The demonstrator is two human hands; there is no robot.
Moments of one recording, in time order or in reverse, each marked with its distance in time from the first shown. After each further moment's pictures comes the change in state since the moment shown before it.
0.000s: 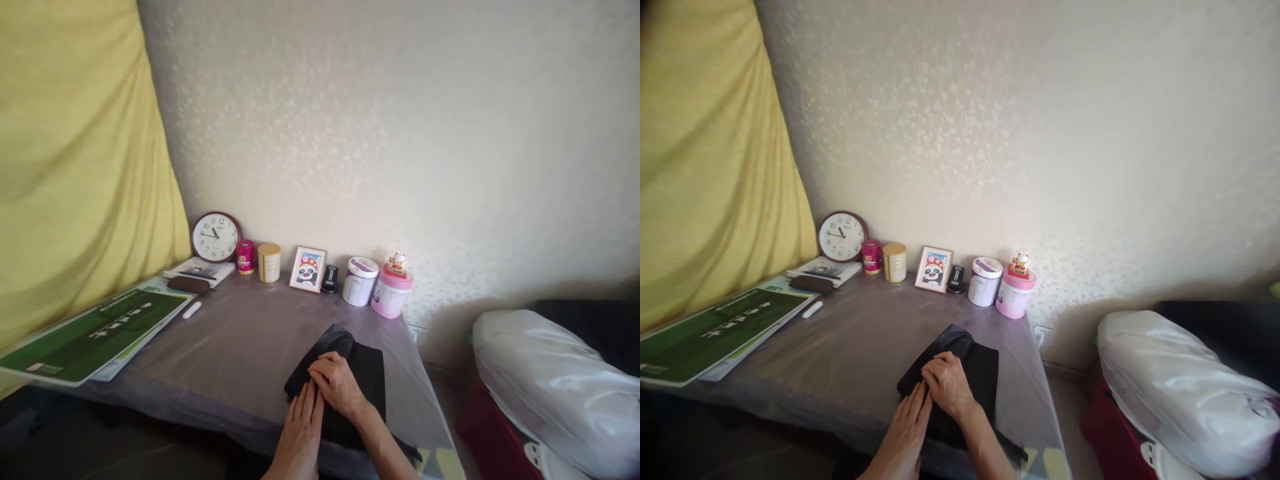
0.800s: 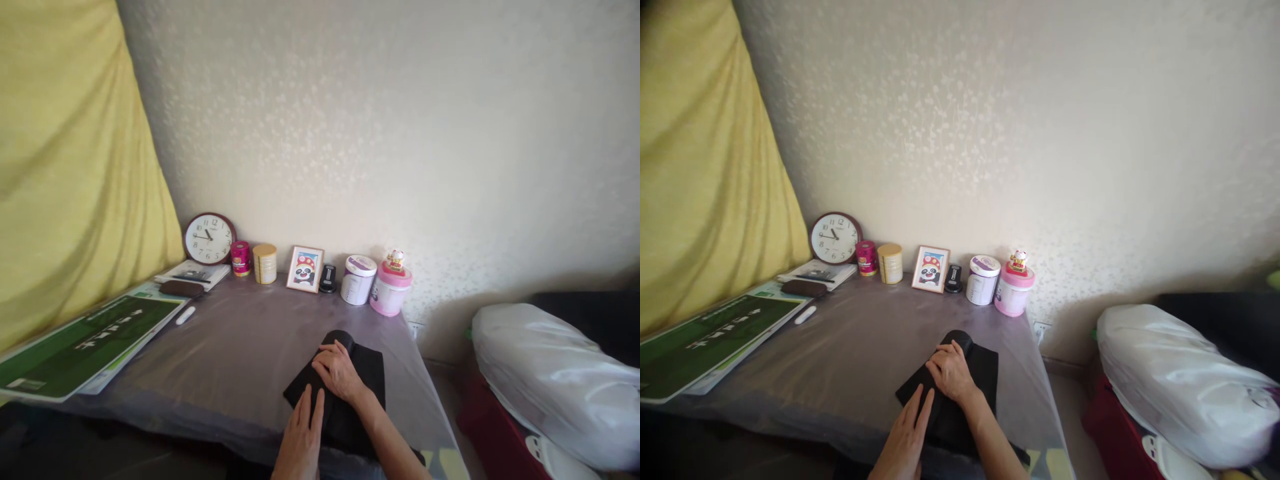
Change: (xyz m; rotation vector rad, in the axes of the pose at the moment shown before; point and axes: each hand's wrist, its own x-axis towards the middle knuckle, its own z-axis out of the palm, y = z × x) left_hand 0.002 0.005 -0.006 -0.077 -0.077 -0.096; right_hand 0.019 0.027 0.005 -0.089 -0.021 -0.024
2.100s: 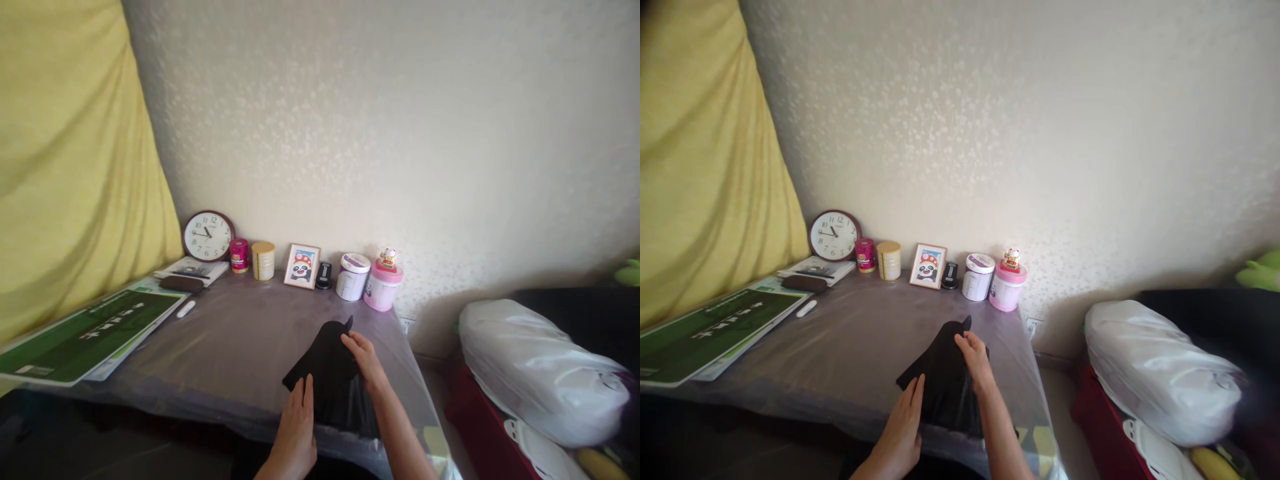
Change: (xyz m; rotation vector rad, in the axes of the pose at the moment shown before) left_hand -0.017 0.004 -0.005 -0.116 0.116 -0.015; right_hand -0.025 -0.023 -0.061 1.186 0.335 0.688
